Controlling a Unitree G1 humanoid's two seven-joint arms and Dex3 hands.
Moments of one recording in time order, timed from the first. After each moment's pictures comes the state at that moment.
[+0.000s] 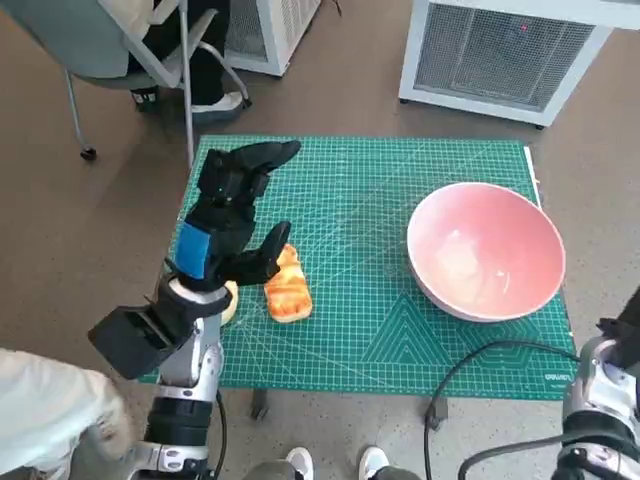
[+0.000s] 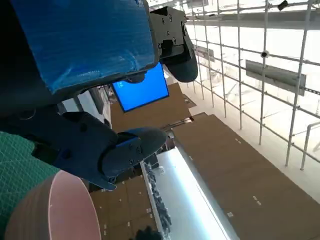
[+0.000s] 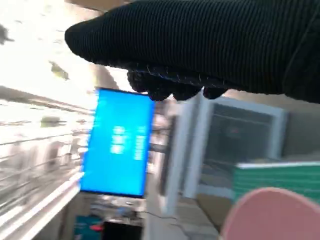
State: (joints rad) left arm -0.43 0.08 0.08 0.27 -0.29 -0.55 -0.45; right arm -0.59 -0.39 -0.44 1.16 0.12 -0.88 -0.11
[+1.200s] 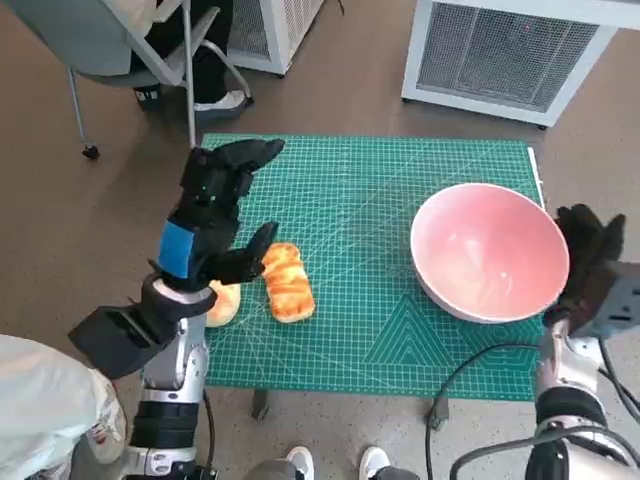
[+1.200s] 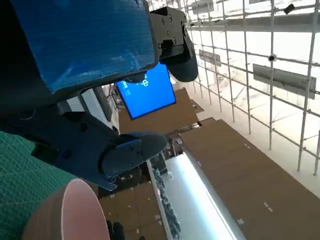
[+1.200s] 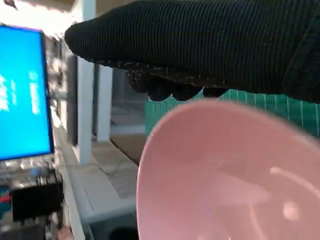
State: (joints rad) left arm -0.40 0.13 0.11 0.21 -0.29 -0.51 -0.44; right arm -0.73 -0.32 -0.40 1.30 0.12 -0.53 0.02
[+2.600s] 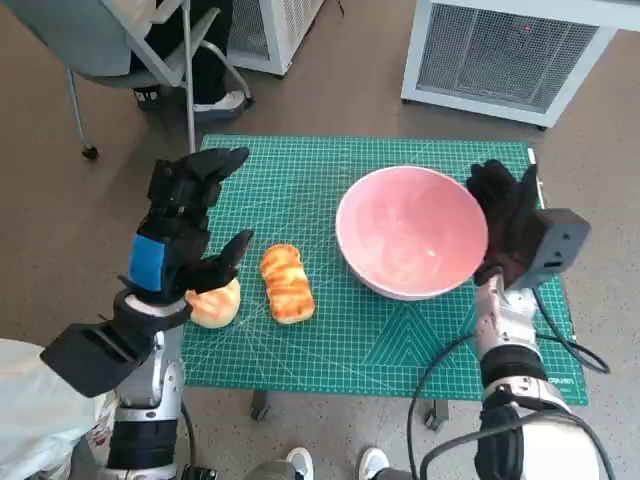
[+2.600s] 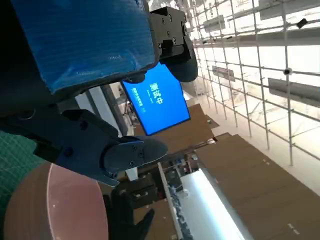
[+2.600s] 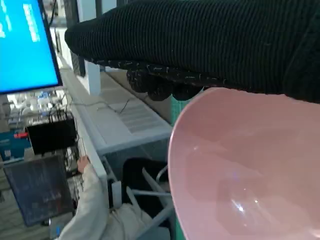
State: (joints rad) left arm -0.31 0.19 0.14 0.11 -0.26 -0.46 -0.39; right arm -0.91 -0.15 -0.37 1.31 0.11 -0.43 0.05
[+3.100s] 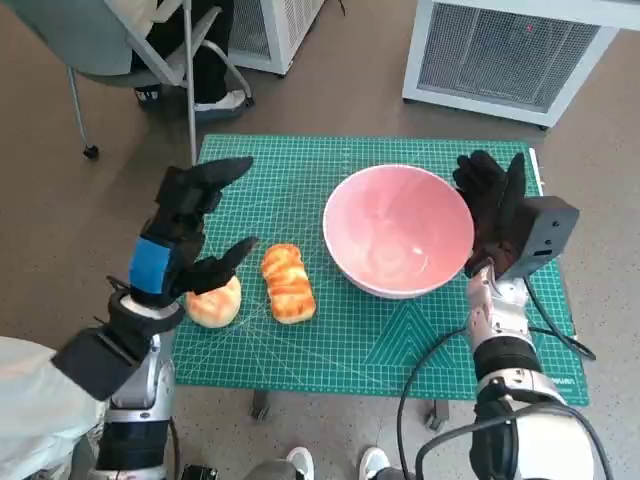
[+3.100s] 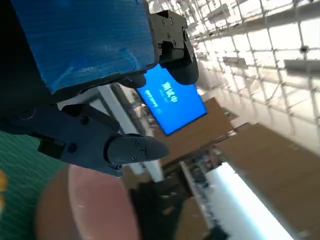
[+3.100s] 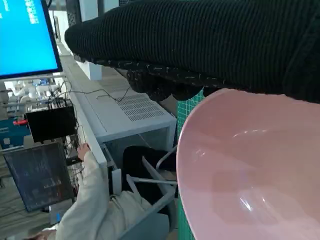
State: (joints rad) left arm -0.31 0.26 0.13 0.17 -0.10 -0.55 -0.38; right arm -0.93 -0.15 -0.35 1.31 0.11 -0.43 0.05
